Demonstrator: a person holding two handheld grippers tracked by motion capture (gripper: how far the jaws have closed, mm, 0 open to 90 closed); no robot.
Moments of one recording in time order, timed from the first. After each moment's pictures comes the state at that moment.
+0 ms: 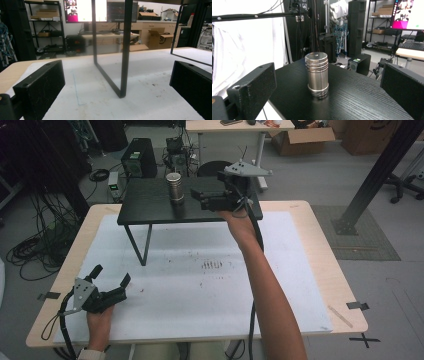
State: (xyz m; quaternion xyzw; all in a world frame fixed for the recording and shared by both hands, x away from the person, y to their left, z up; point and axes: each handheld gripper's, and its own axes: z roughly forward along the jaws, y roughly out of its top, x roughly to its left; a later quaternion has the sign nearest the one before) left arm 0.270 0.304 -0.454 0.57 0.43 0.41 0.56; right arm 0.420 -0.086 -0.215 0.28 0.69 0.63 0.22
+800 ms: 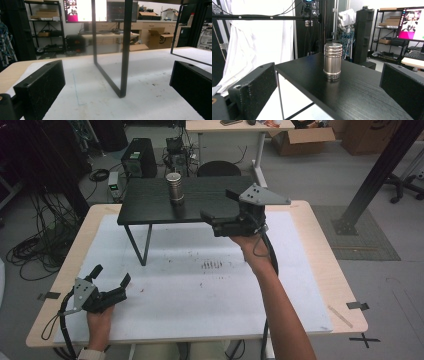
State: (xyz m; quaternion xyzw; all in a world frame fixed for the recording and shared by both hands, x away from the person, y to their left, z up) left arm 0.270 0.304 -0.454 0.57 0.43 0.41 0.56; right arm 0.366 -0.115 -0.236 0.24 0.68 0.65 0.23
